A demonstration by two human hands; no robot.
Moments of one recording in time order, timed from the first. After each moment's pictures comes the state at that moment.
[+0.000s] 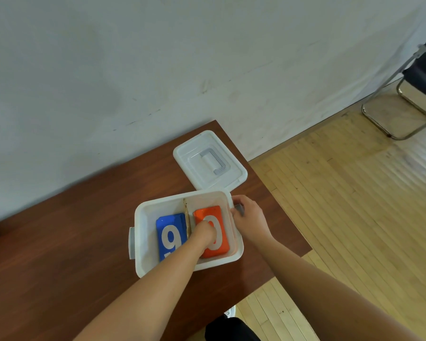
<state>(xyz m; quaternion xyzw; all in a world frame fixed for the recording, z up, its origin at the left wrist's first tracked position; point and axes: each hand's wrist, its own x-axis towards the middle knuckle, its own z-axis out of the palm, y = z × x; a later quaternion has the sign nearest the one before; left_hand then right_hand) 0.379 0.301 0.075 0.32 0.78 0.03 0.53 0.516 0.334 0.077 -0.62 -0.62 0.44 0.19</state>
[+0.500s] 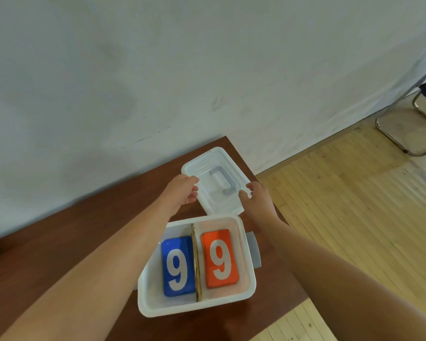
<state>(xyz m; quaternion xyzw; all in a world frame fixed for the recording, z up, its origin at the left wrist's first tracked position) 0.278 0.425 0.138 0.24 0.74 0.30 0.55 0.489 0.440 0.082 -0.67 -0.60 0.40 0.17</state>
